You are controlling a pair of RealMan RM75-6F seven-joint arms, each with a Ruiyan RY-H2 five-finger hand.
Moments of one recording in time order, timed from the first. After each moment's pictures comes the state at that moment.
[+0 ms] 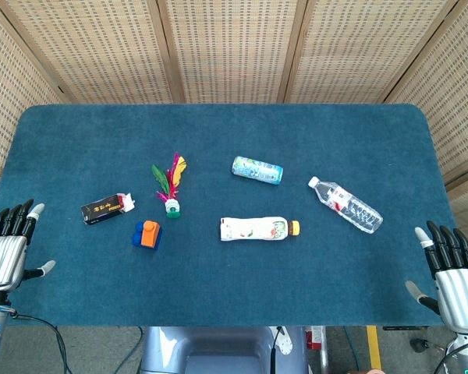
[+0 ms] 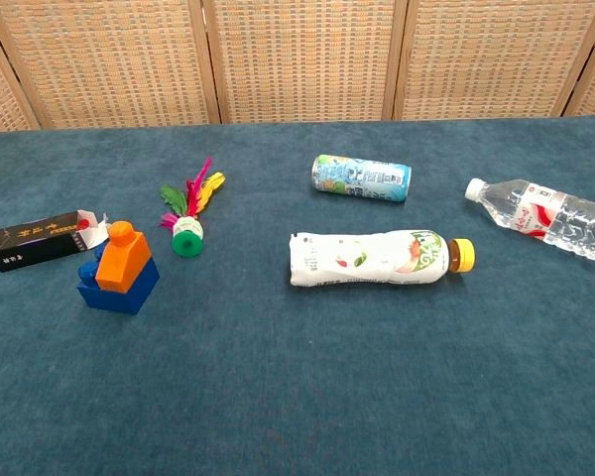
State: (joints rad) left arm -0.20 -1.12 -0.03 -1.79 1.33 1.46 0.29; right arm 0.02 -1.10 0.05 -1.64 -1.67 1.68 -0.19
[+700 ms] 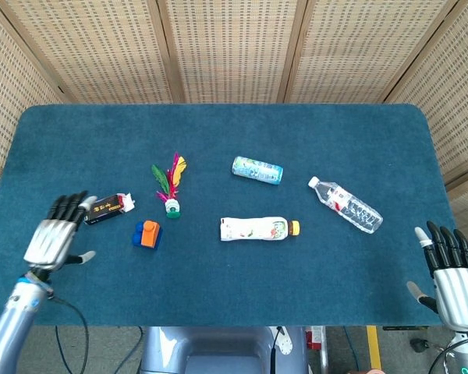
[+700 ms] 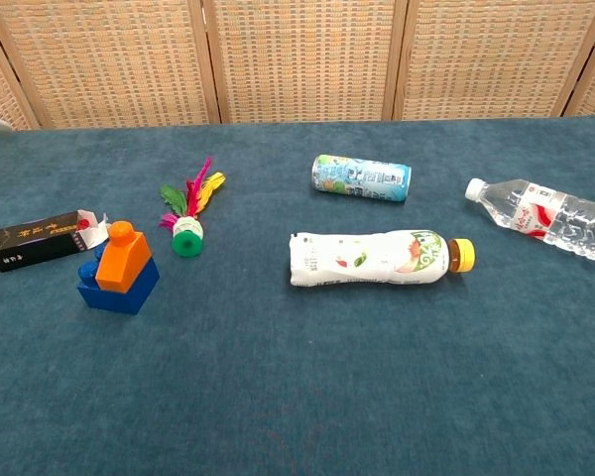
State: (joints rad) left arm -0.38 -1.22 -0.10 -1.69 1.33 1.17 0.26; right arm 0.01 -1.10 0.05 -1.67 -1.64 1.64 -0.24
